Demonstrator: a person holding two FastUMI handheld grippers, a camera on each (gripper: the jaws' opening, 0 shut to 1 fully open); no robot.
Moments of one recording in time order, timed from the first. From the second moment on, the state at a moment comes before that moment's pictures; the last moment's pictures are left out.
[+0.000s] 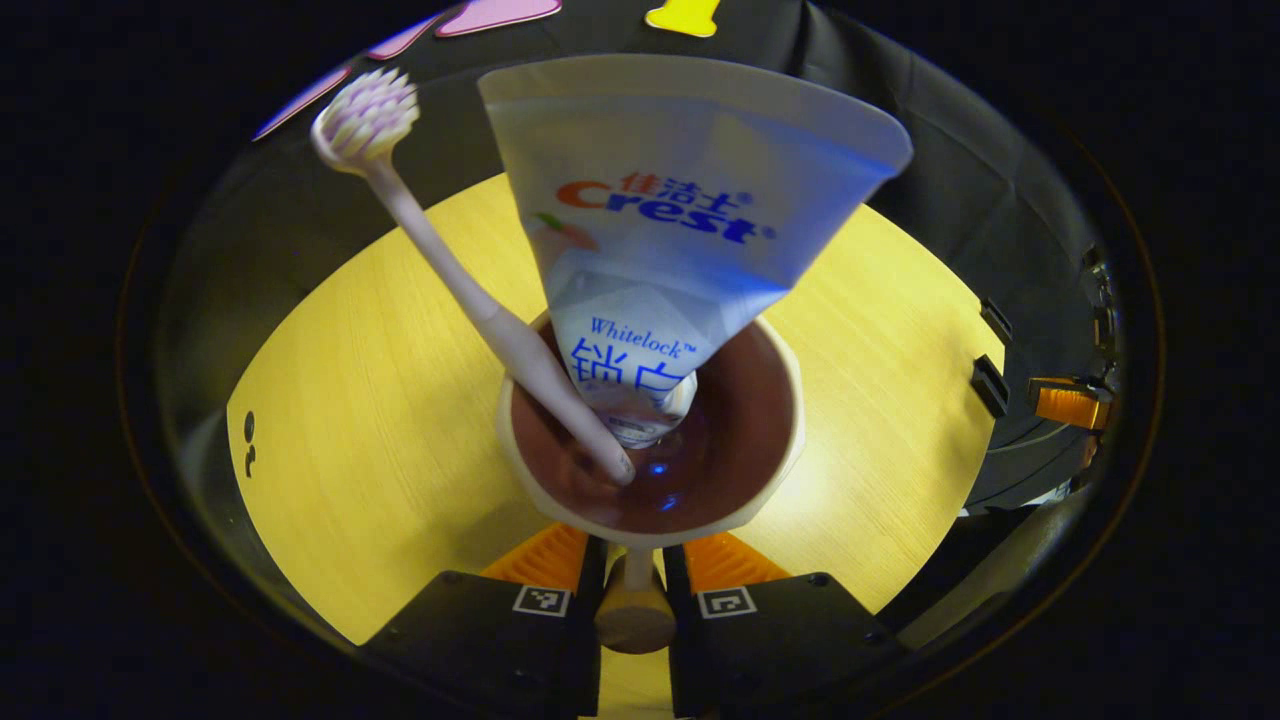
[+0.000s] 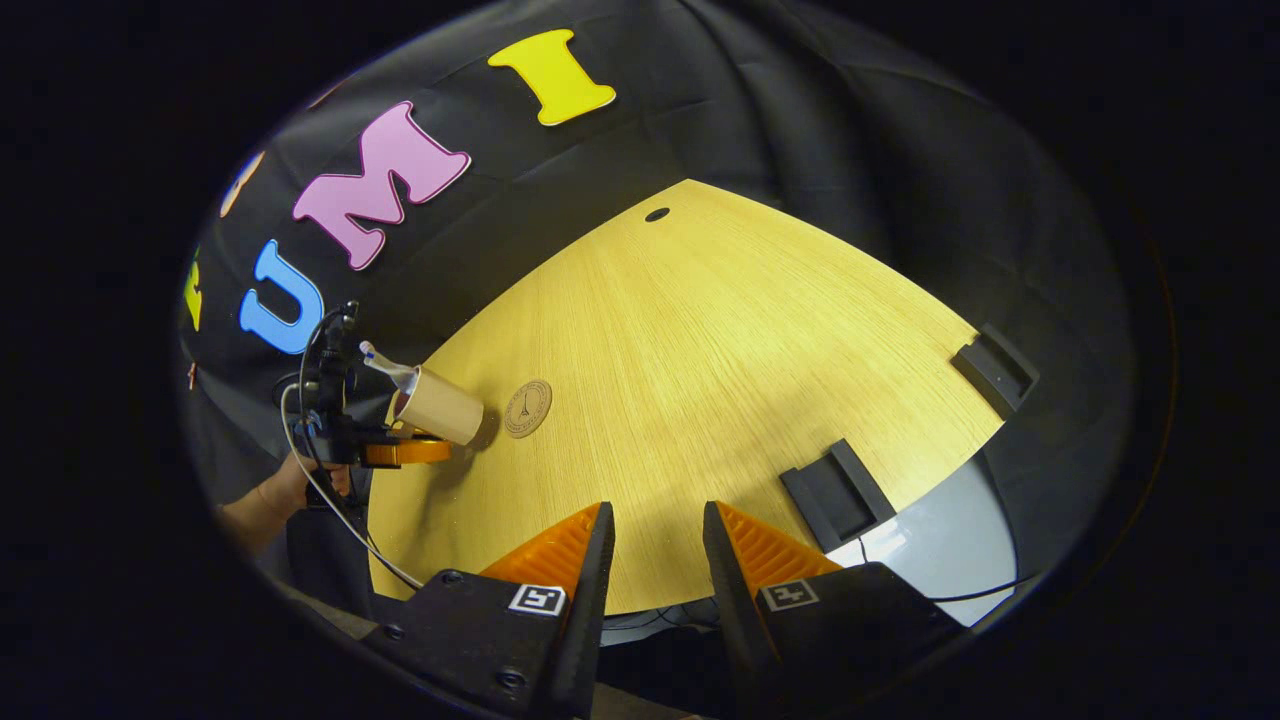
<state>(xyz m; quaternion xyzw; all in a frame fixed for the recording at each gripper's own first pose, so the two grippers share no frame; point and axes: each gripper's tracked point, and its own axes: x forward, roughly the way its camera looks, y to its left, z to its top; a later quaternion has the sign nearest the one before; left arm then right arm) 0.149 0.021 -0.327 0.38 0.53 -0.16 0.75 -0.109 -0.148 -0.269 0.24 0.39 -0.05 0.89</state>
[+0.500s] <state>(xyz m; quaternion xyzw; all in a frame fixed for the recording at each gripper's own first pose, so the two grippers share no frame) 0.148 -0.026 -0.354 0.40 0.53 -0.18 0.73 -0.130 -0.182 -0.264 0.25 0.38 -0.08 0.89</state>
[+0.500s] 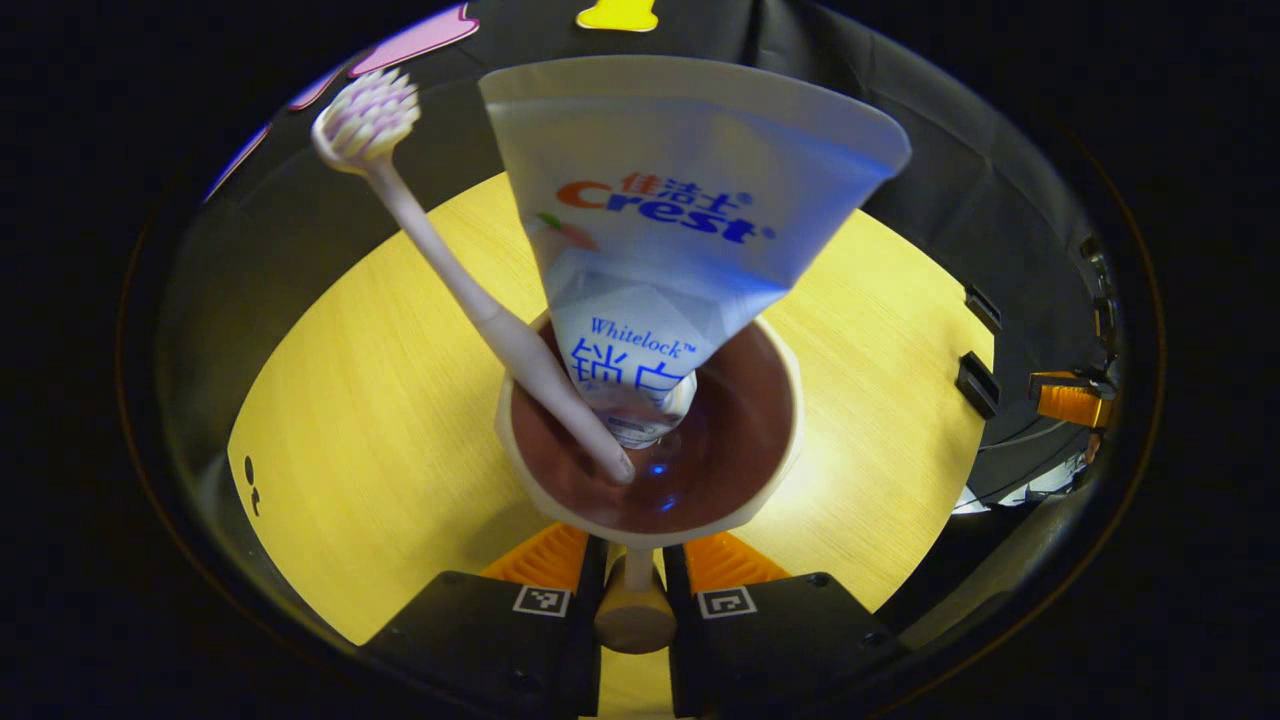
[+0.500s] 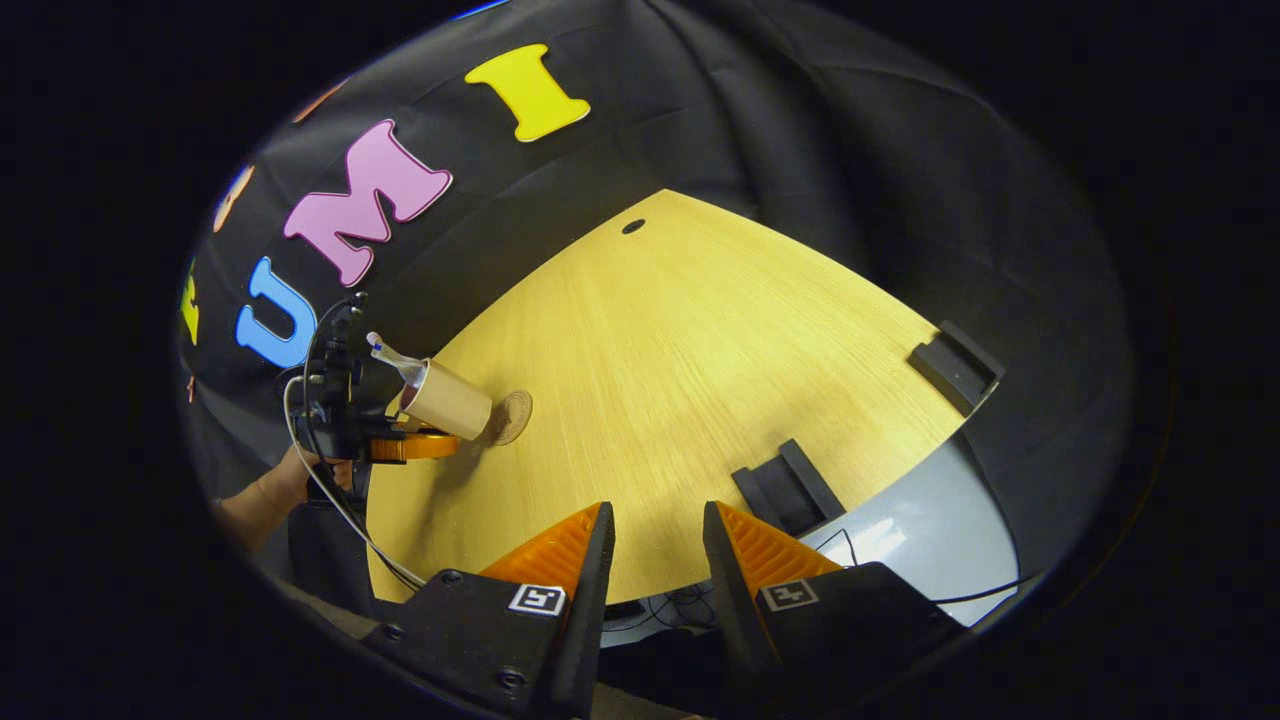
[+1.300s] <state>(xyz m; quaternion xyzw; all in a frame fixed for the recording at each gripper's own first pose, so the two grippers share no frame) 0.166 -0.028 -0.397 0.43 0.54 -0.17 0.71 -0.162 -0.227 -0.279 0.28 0.39 -0.12 0.87</state>
